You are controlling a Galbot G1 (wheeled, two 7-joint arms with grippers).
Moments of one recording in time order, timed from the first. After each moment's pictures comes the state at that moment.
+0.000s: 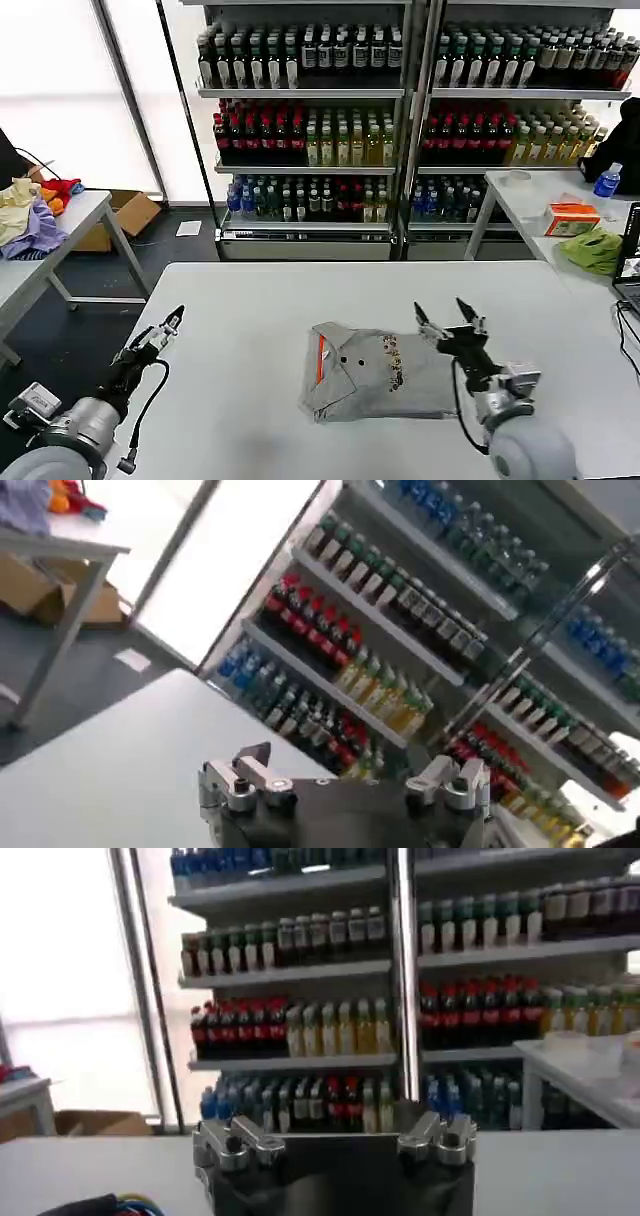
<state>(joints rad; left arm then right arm) 1.48 -1.29 -0.84 -2.31 -1.12 0.54 -0.24 -1.35 1.13 0.53 2.14 0.52 -0.32 0.09</state>
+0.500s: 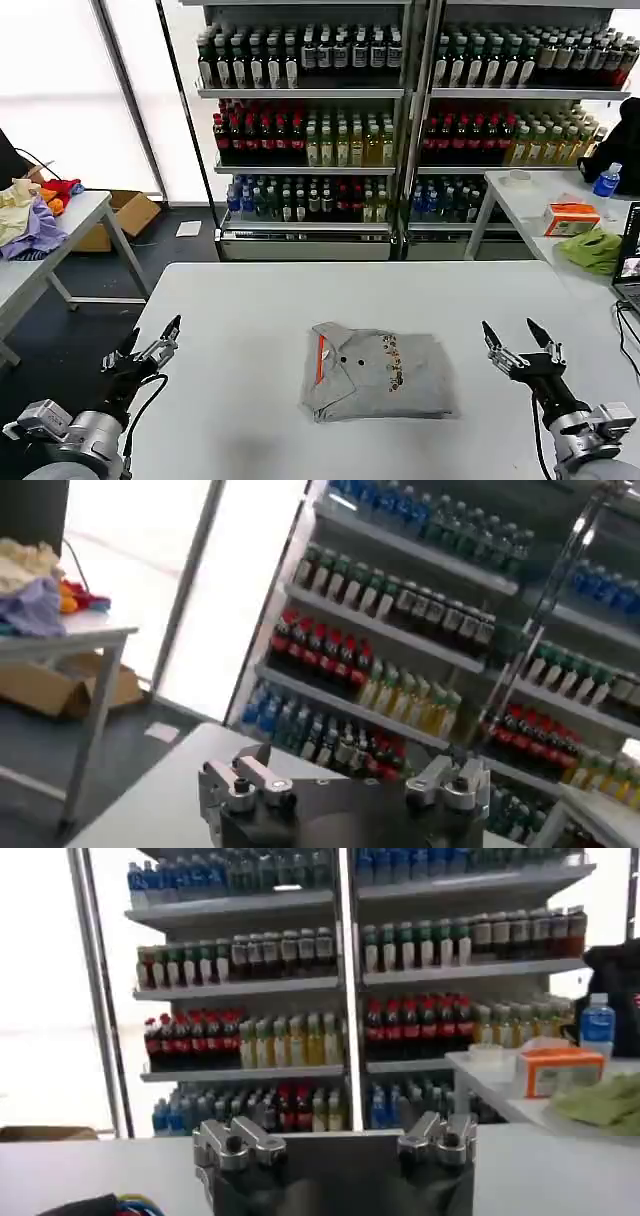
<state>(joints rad) 1.55 -1.28 -0.81 -2.27 -0.78 0.40 -0.09 -1.59 1.15 0.86 2.12 0.57 -0.19 -0.12</state>
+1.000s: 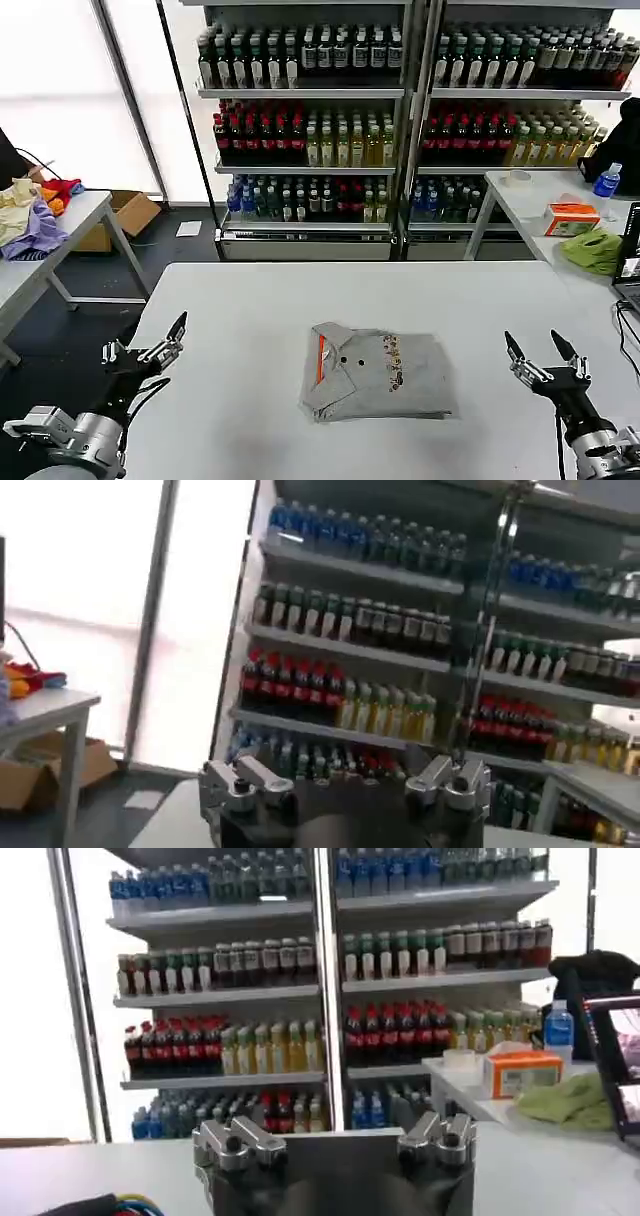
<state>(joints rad) 1.57 -1.26 -0.81 -2.26 -0.61 0.29 0.07 -1.64 1.21 0.95 2.11 0.57 -0.13 -0.19</state>
